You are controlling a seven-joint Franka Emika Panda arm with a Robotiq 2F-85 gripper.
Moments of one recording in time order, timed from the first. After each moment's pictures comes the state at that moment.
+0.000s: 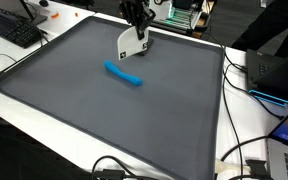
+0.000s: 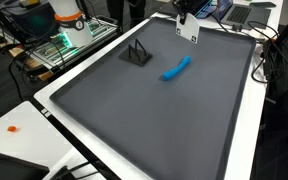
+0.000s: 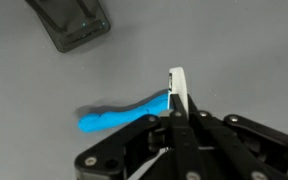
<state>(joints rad) 0.10 0.26 0.09 -1.88 0.10 2.03 0.50</state>
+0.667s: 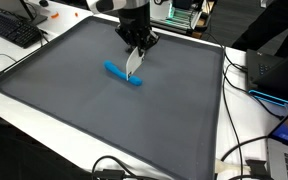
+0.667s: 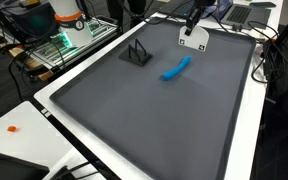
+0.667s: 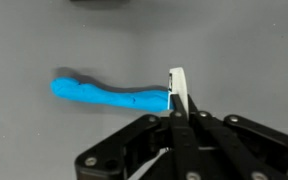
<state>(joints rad) 0.15 0.46 0.09 -1.67 -0.02 1.94 0.23</state>
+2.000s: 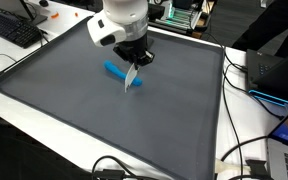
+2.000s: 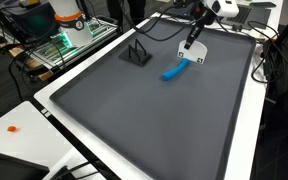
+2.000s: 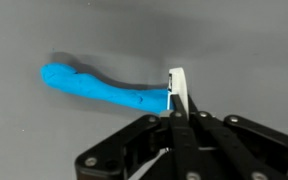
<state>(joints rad) 0.17 0.60 0.07 -1.59 -0.08 1.95 0.18</state>
